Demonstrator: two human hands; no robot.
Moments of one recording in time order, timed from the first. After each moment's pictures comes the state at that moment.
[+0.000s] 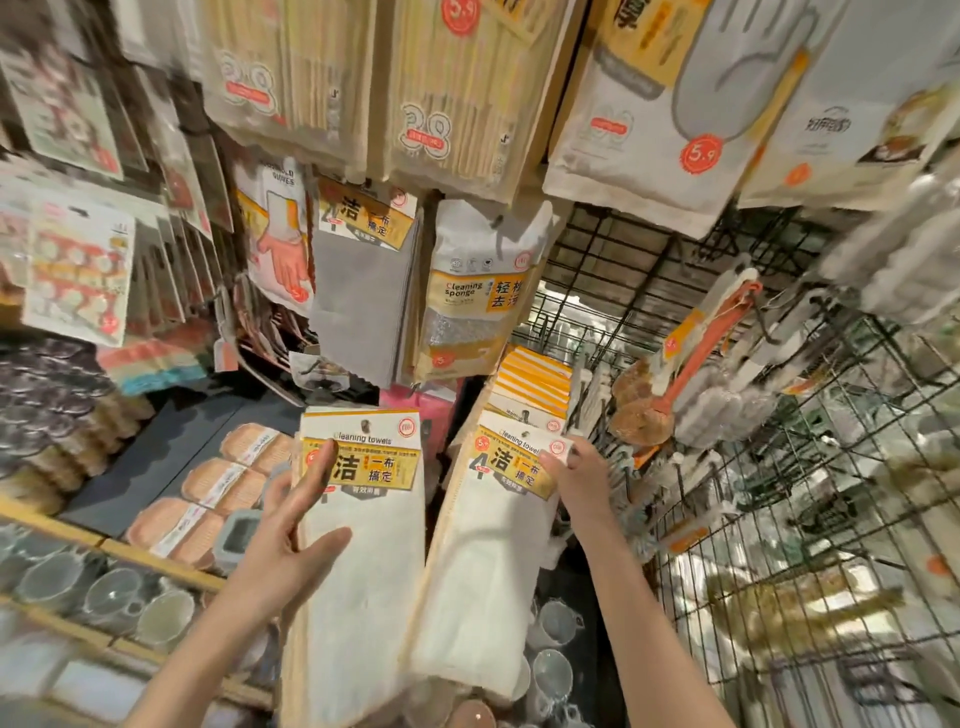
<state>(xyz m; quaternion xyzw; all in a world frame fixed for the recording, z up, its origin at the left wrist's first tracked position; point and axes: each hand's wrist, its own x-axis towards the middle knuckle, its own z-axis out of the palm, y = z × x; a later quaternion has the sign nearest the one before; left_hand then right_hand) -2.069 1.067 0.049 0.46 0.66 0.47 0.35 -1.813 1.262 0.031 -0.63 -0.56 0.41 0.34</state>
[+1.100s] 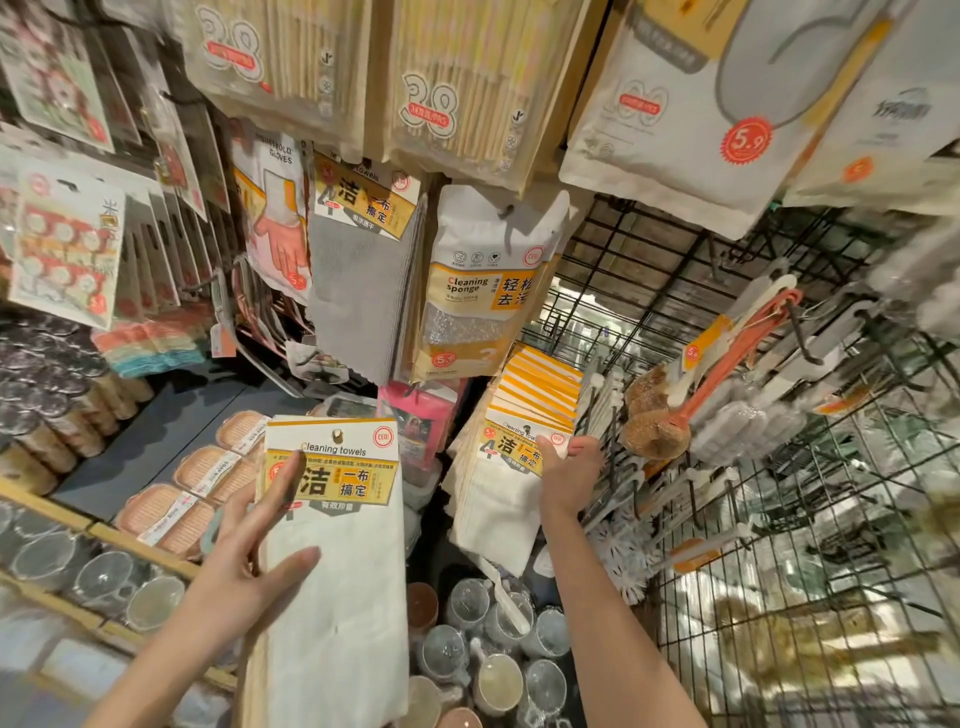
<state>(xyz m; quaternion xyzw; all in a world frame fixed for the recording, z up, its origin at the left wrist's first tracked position) -2.071 1.066 0.045 0.43 0.71 0.45 0.33 -1.839 1.309 -0.027 -0.69 -0.48 0.28 0.46</state>
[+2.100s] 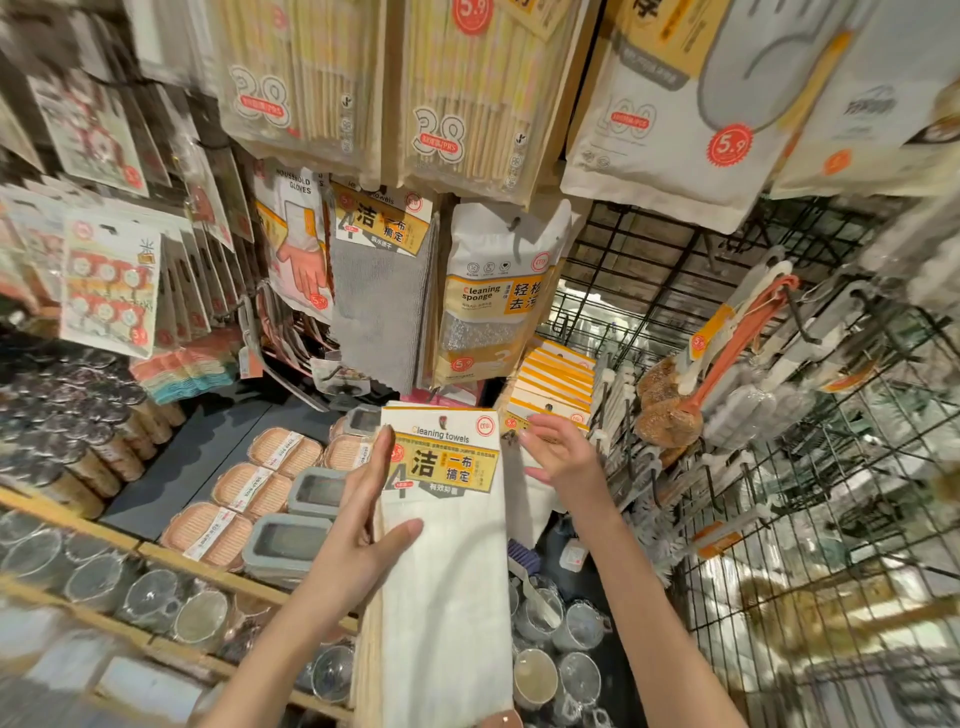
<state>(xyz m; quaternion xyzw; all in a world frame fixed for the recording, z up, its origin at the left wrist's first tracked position) -2.044 1.094 0.046 0.50 0.59 0.51 0.38 -1.850 1.246 0.060 -0.50 -0.55 0.54 0.39</state>
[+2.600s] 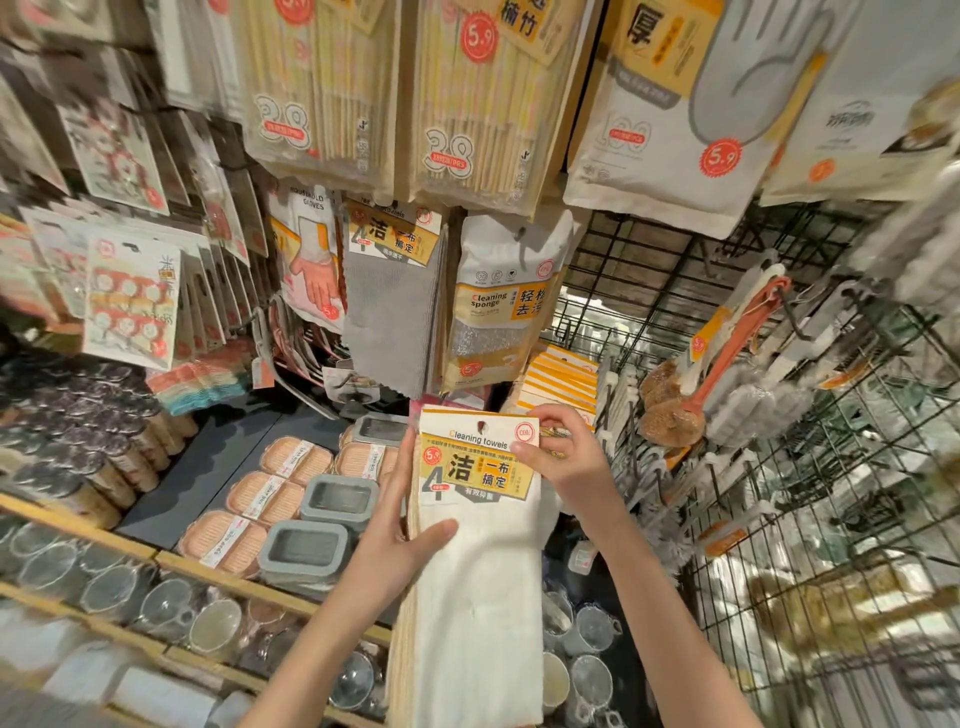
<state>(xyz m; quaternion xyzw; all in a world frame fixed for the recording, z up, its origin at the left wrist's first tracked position) -2.032 1.097 0.050 0.48 0.53 0.56 0.42 -1.859 1.218 0.090 -0.44 -0.62 0.51 0.40</state>
